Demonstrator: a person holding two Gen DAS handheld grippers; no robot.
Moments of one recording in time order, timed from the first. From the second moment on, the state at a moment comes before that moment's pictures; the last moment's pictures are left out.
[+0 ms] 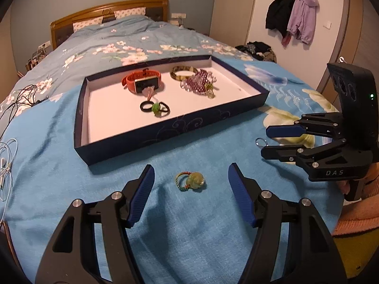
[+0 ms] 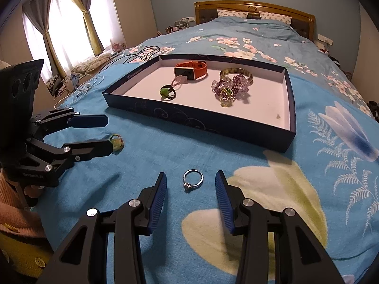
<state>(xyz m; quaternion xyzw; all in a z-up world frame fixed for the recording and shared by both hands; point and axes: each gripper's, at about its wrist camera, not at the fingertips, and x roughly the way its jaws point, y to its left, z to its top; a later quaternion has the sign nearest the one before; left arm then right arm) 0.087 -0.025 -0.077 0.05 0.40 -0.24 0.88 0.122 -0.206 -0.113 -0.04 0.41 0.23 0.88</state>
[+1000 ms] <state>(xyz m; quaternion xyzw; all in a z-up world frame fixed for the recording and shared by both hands) 0.097 -0.031 -0.091 0.04 0.43 -0.23 0.87 0.120 -0.196 -0.113 -0.07 0.40 0.21 0.89</state>
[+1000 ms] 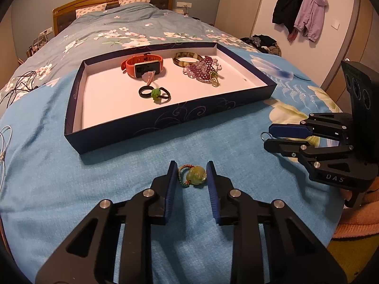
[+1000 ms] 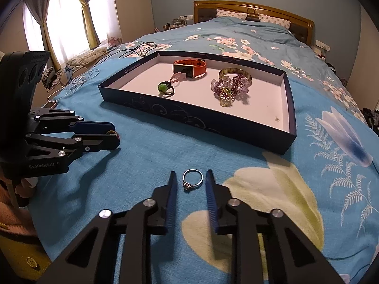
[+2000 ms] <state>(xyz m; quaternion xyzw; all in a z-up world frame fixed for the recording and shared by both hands) 0.090 -0.030 -0.092 0.03 0.43 -0.23 0.87 0.119 -0.201 -0.105 -0.05 0.39 0.22 0.90</state>
